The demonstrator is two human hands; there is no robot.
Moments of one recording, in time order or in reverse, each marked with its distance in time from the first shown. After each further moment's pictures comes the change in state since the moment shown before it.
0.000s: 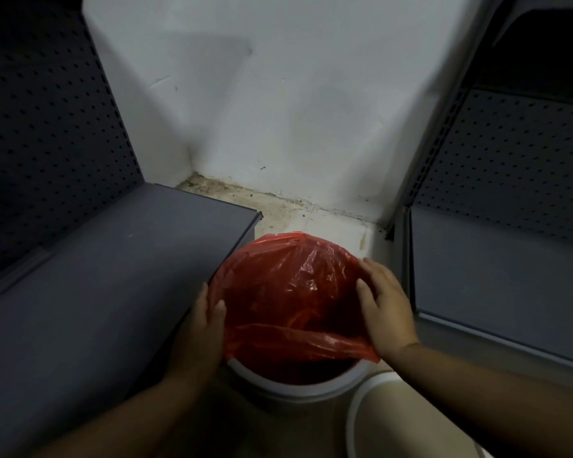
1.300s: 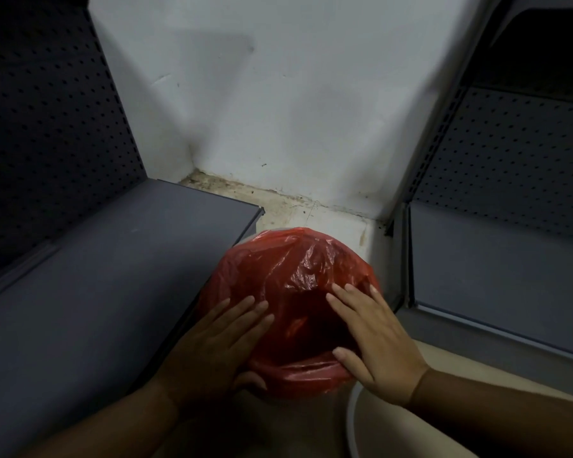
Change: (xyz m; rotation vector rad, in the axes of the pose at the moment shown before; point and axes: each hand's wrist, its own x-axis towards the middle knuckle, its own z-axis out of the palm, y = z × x) left_hand -0.015 -0.018 -0.027 1.139 -0.449 0.852; right_hand -0.044 0.021 -0.006 -0.595 -0.301 -0.596
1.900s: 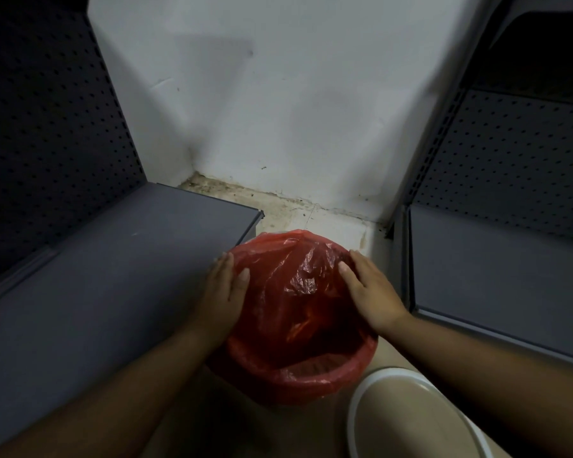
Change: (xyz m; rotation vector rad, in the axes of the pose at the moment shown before) left_hand 0.060 -0.011 -0.016 -0.817 0.223 -0.711; right_hand 0.070 0.020 -0.012 0.573 0.010 0.603
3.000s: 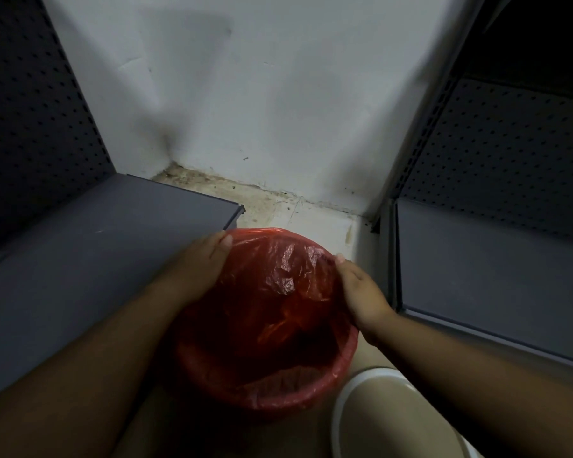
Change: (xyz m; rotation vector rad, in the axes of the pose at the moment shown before) left_hand 0.066 0.013 -0.010 0.254 -0.140 0.012; right_hand 0.015 0.006 0.006 0.460 0.003 0.278
